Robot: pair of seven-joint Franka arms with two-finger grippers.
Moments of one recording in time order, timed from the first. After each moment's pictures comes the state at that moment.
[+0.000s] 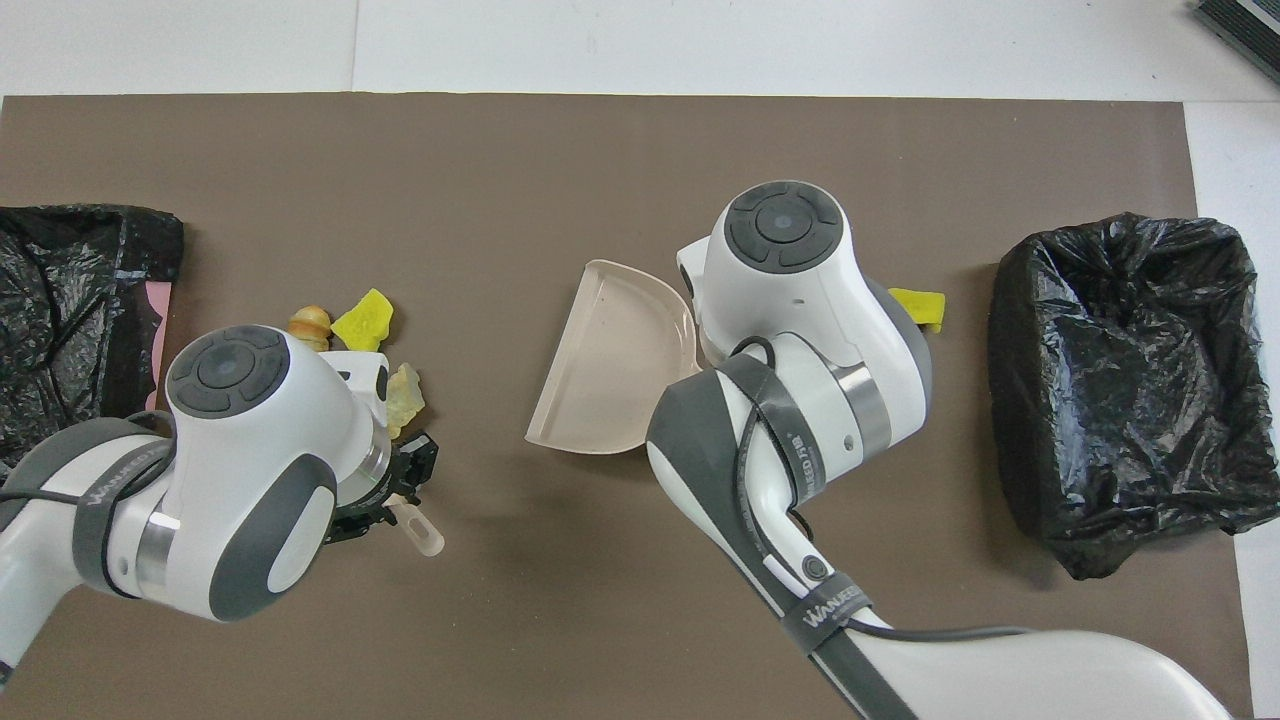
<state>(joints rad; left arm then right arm) -0.36 -0.08 -0.02 -2.19 -0.06 1.83 -1.03 0.53 0.35 -0.05 -1.60 0.03 1.75 -0.71</state>
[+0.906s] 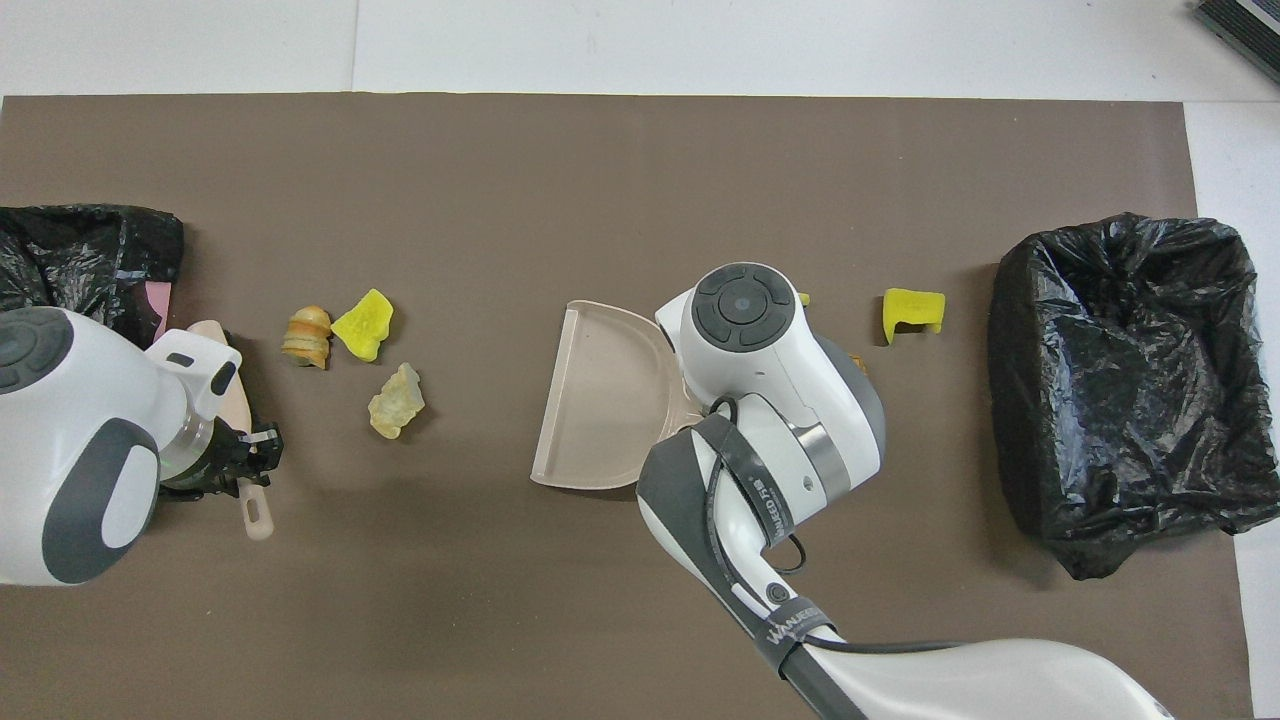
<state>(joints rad) -0.06 -0.08 -0.03 -2.27 0.06 1.94 -0.49 0.56 0.33 -0.04 -1.78 0.00 1.93 -0.79</state>
